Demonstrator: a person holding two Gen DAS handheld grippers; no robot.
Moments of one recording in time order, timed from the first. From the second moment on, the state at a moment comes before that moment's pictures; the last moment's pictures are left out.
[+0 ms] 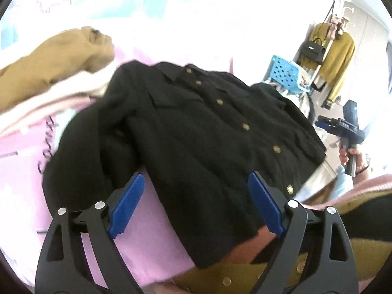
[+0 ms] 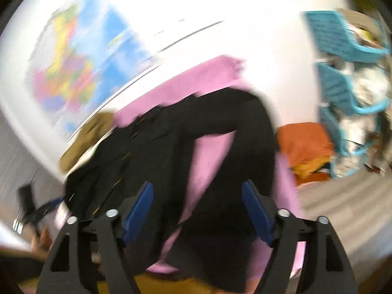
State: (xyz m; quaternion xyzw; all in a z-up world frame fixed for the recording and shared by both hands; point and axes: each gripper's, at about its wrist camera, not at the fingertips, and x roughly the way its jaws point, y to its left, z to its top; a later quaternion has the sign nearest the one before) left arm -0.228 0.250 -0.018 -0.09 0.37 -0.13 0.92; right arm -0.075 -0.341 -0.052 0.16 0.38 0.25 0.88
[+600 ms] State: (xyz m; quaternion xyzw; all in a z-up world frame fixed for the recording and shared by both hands) left arm -0.130 0.170 -0.017 -0.07 0.38 -0.21 0.90; right arm -0.003 -0.336 -0.026 0.15 0.39 0.29 0.86
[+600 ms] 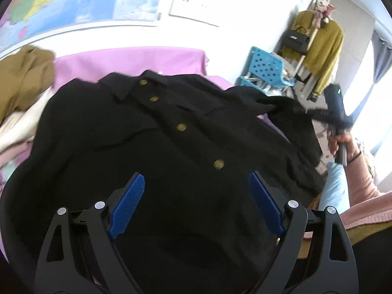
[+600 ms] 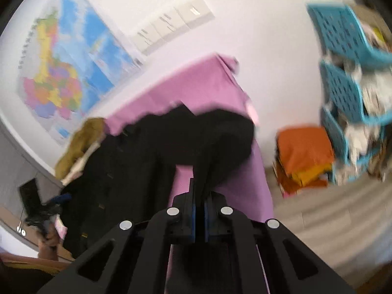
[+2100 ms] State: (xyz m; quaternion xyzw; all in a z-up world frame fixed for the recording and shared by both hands) left arm -0.073 0.156 -0.055 -0.08 0.45 -0.22 0.86; right arm 0.115 -0.172 -0.068 0.10 0.50 0.30 0.80
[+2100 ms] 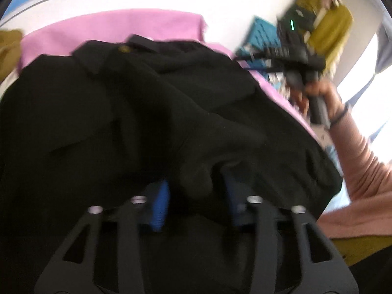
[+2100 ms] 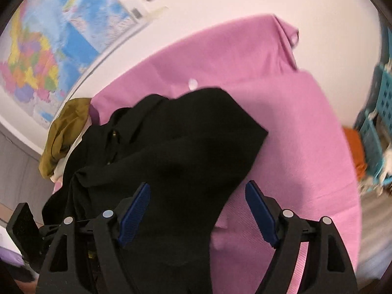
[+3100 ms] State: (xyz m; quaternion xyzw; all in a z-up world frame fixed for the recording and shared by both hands) left arm -0.076 0.321 -0.045 -0.32 0.40 -0.12 0.85; right arm 0.100 -0.159 -0.083 0.12 0.51 0.36 0.77
